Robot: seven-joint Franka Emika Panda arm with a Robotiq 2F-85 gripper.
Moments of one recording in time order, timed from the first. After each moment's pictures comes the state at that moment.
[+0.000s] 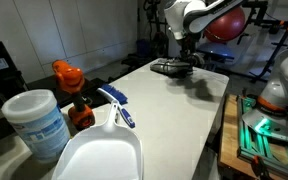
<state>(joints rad) 0.05 -0.01 0.02 -2.13 -0.57 1.75 0.23</state>
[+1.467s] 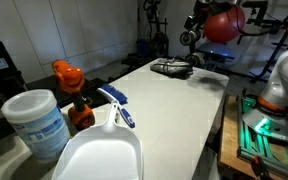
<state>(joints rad) -0.05 -0.49 0.00 -2.33 -0.30 2.10 0.43</state>
